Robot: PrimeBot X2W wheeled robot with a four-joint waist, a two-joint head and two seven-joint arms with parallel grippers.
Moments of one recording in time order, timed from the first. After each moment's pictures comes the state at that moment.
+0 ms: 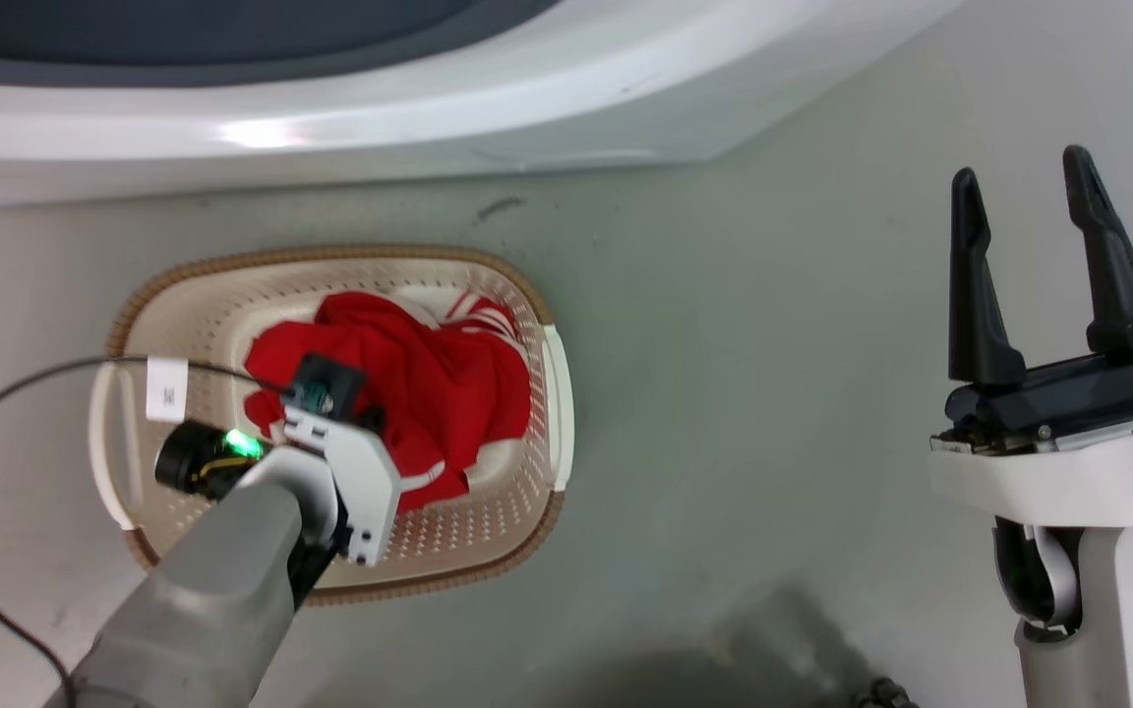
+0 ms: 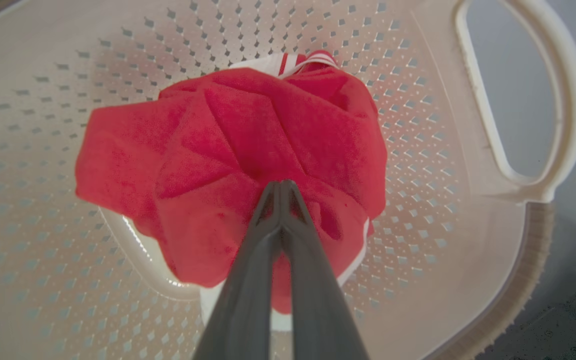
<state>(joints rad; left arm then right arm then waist) -0.75 0.32 -0.88 1.02 -0.66 -0.09 -0.08 -0.29 -0.05 0.03 -0.14 0.06 0.13 -0.26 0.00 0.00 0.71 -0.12</state>
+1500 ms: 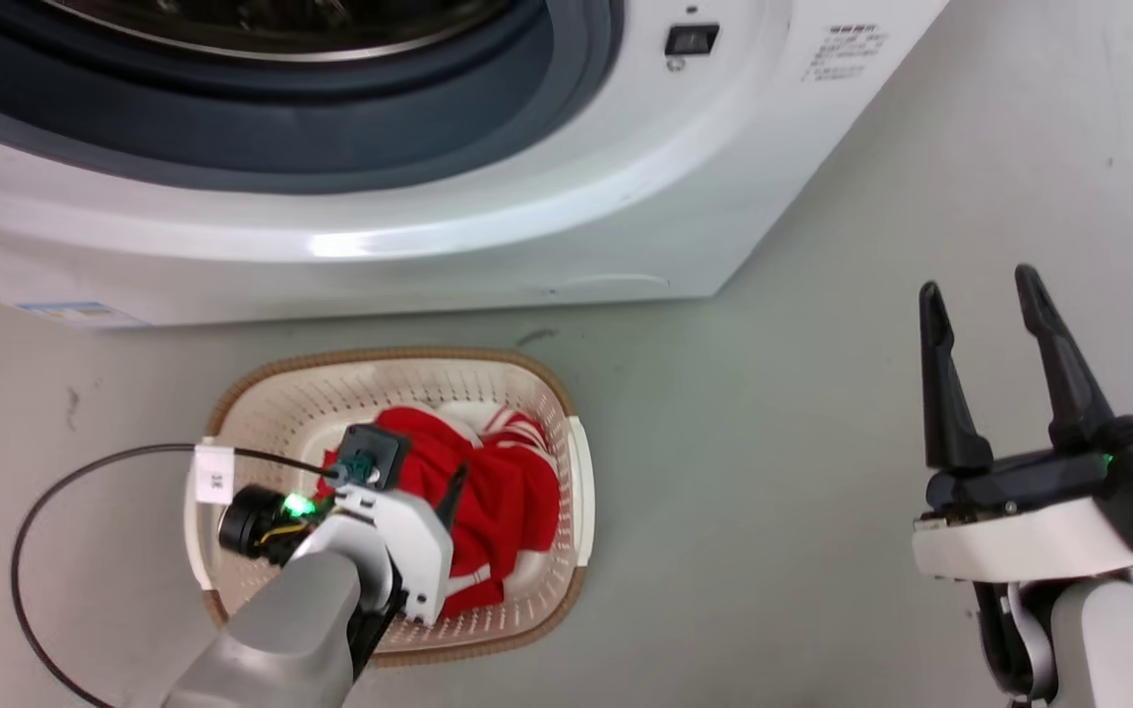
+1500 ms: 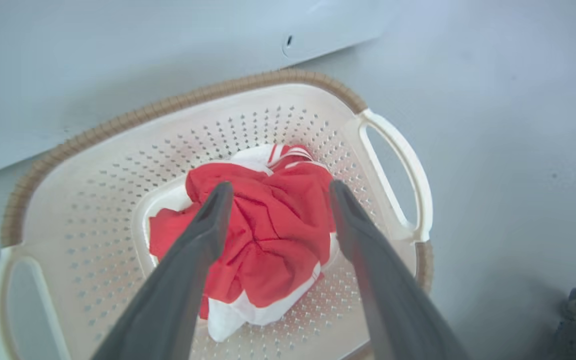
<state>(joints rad) -0.70 0.19 -0.90 1.16 -0.68 -0.08 -0.26 -0.18 -0.05 0.02 -0.06 0.07 0.13 -0.26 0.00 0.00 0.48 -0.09</state>
